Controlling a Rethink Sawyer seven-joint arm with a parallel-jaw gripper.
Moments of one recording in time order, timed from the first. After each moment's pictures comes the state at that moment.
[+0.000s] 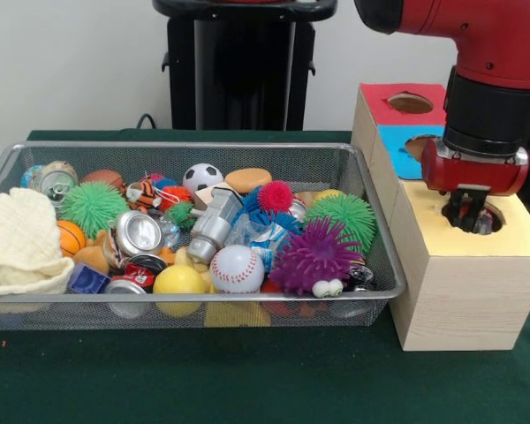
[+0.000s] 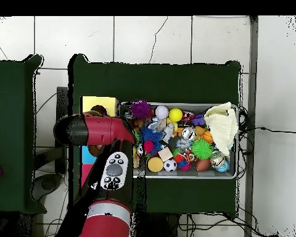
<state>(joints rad) 0.20 -0.42 -0.18 1.42 0.19 0.42 1.78</state>
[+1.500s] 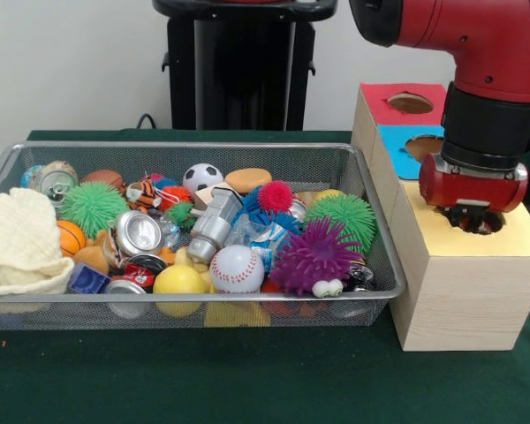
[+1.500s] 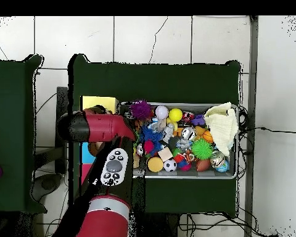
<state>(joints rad) 0.21 -0.38 -0.21 1.38 0.19 0.40 1.78</state>
